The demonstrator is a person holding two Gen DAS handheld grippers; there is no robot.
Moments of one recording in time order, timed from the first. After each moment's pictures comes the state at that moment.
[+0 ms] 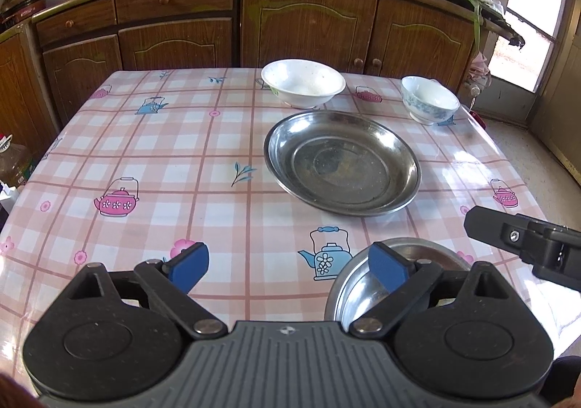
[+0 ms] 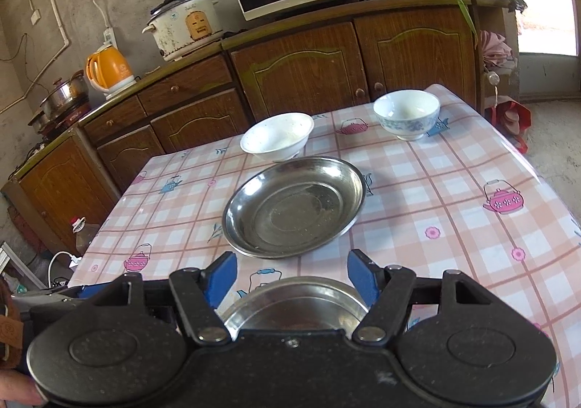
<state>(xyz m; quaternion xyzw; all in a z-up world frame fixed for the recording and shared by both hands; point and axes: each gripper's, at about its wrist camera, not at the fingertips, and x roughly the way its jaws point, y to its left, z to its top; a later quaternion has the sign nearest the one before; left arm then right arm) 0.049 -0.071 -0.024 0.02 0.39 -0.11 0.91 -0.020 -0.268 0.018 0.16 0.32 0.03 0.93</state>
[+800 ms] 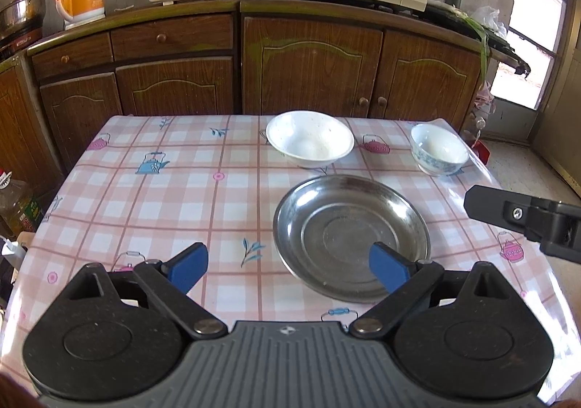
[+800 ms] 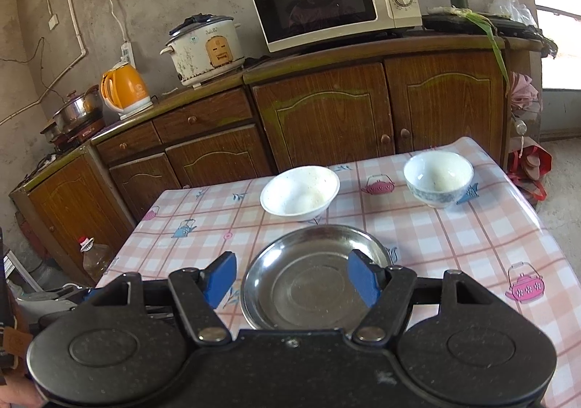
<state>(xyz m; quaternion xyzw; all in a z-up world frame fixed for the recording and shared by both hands) 0.104 -0.071 0.017 0.02 0.36 -0.11 0.93 0.048 -0.269 0.069 0.14 0.29 0.05 0.95</state>
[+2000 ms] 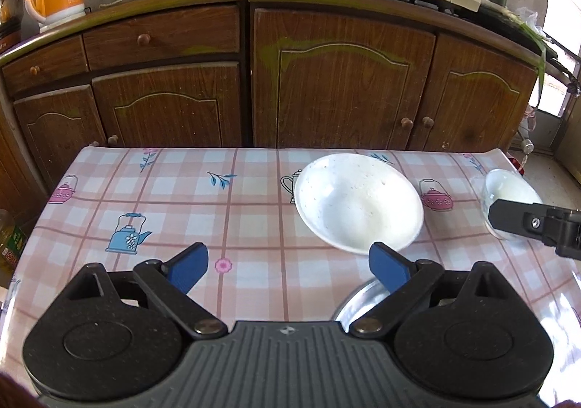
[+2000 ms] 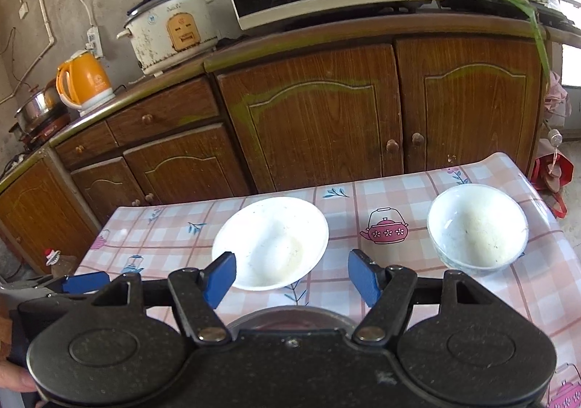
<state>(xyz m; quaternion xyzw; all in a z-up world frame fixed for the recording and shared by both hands) 0.276 -0.075 -0.008 0.03 0.37 -0.10 0.92 0.241 -0.293 0.027 0.14 0.33 0.04 0.93</state>
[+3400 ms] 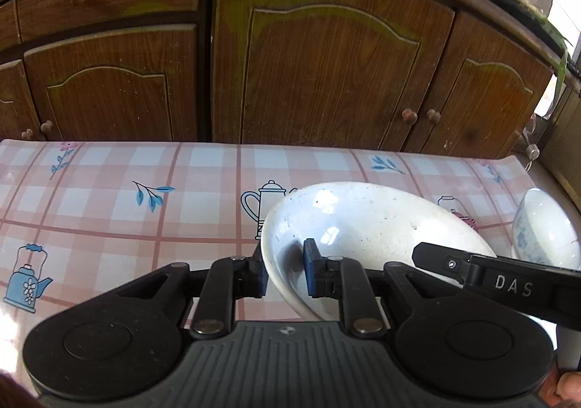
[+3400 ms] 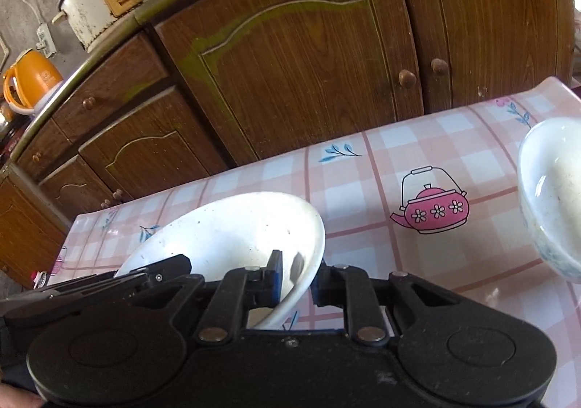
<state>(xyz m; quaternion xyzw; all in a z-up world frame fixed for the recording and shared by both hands) 0.366 -0.094 -0.059 -0.01 0.39 -0.15 0.91 0.356 -0.289 -0.065 0.20 0.39 0.03 0.90</state>
